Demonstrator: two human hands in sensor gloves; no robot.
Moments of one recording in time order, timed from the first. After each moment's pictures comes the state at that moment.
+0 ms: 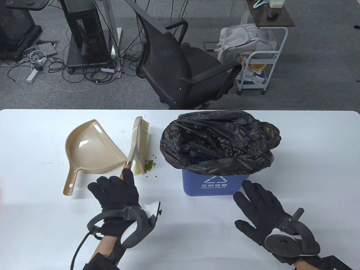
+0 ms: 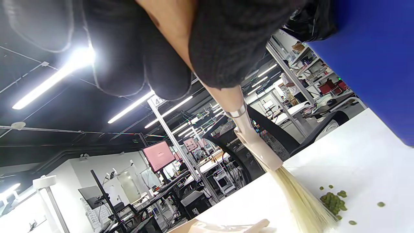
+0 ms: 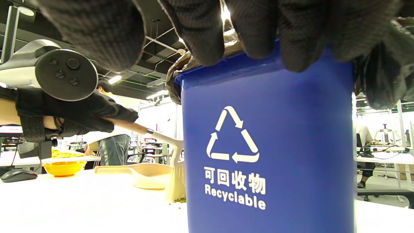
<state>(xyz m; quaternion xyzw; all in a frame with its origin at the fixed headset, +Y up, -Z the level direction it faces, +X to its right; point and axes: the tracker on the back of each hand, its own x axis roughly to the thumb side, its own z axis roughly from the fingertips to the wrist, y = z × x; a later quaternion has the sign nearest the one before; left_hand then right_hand) -0.139 -0.642 -0.231 0.20 0.04 -0.29 0.94 0.210 -0.622 -0.188 0.35 -0.17 0.92 0.09</state>
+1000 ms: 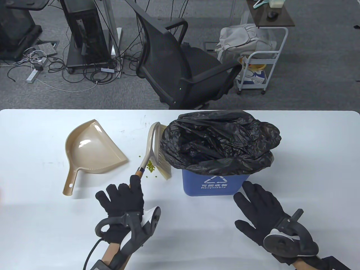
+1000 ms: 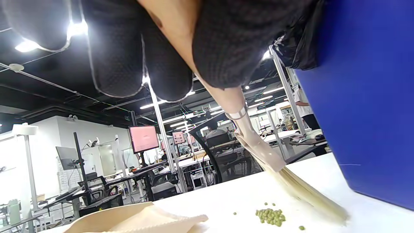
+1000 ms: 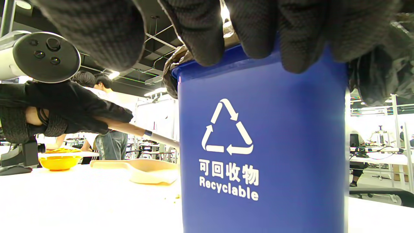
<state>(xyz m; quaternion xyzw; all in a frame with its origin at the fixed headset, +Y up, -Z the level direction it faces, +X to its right) -0.147 -0.654 -0.217 0.20 0.04 -0.14 0.97 0.209 -0.625 -0.189 0.34 -0.17 0.92 0.08</state>
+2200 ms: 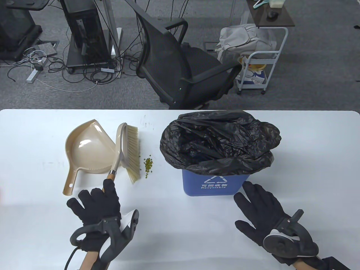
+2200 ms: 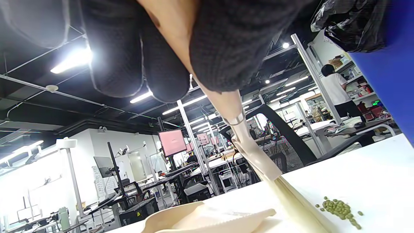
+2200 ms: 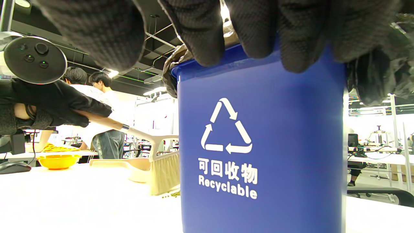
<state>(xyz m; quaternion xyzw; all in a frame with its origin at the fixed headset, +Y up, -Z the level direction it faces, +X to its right) -0.187 -0.641 -0.203 0.21 0.09 -0.19 0.95 0.209 -0.627 -0.188 0.34 -0.17 0.92 0.08</state>
